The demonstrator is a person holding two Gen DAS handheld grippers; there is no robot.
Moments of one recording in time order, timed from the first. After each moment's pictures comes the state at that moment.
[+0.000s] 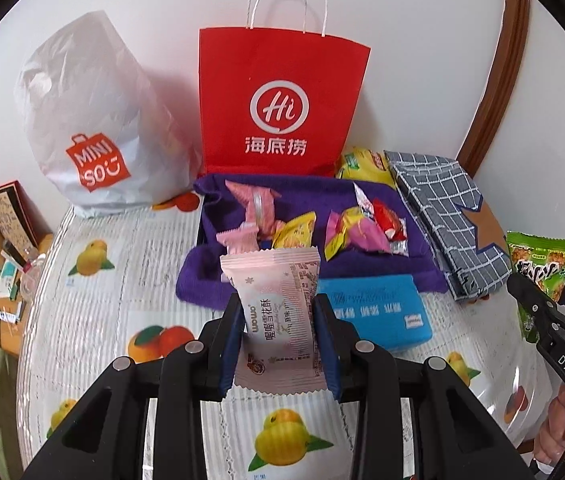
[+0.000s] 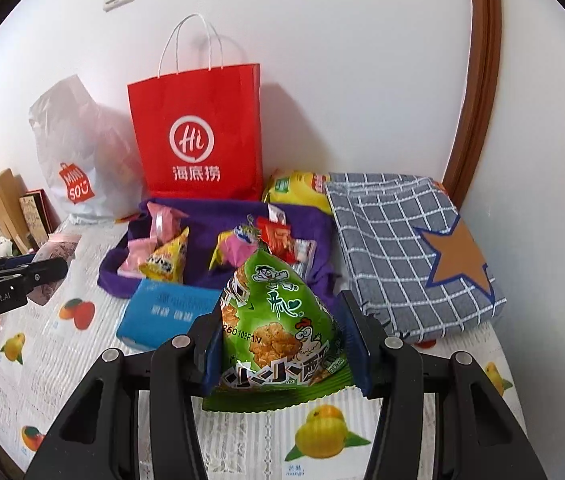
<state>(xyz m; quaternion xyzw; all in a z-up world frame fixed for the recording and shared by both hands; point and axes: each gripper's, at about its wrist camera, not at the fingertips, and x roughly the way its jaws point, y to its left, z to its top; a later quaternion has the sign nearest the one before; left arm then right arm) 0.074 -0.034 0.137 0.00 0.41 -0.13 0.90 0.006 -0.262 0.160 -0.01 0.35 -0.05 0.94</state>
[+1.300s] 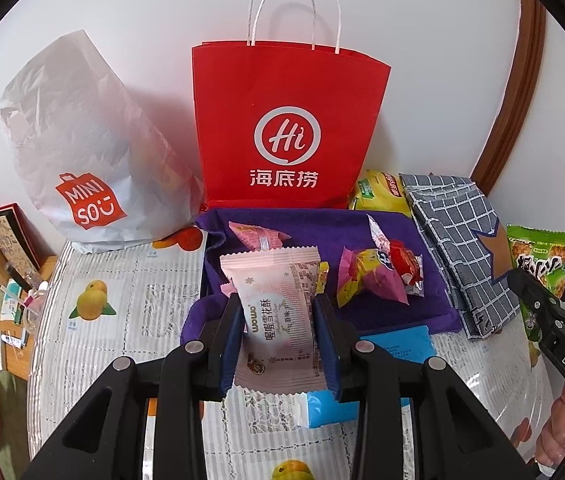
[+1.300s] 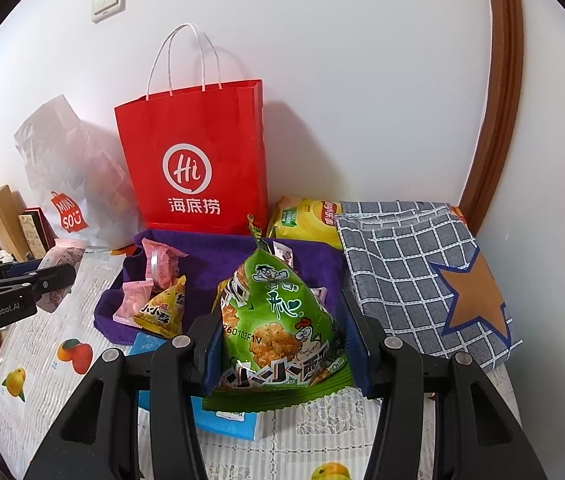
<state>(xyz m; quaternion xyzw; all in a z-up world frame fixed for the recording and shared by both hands) 0.127 -0.045 0.151 0.01 0.40 -0.11 0.91 0.070 -0.261 0.173 0.00 0.34 -0.04 0.94</state>
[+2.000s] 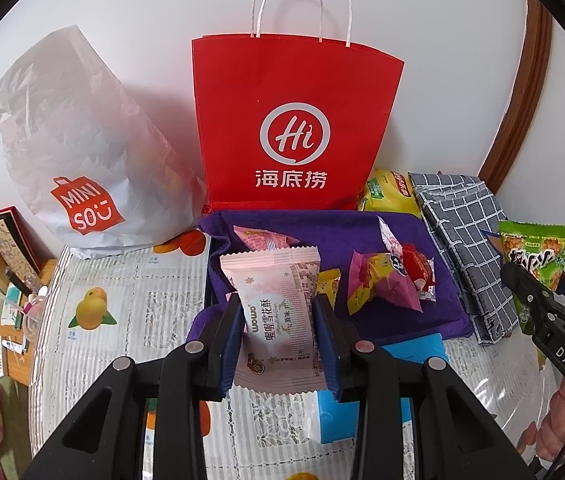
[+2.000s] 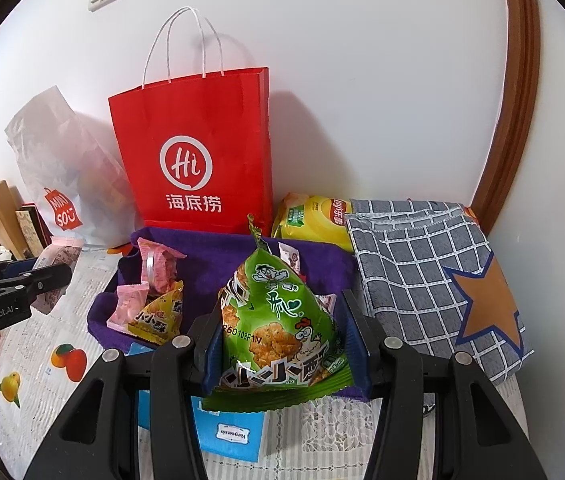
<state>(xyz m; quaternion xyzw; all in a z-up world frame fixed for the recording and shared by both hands) 0.147 -0.045 0.143 0.02 0.41 -0.11 0.90 0.098 -0.257 0.161 0.00 0.35 -0.03 0.94</state>
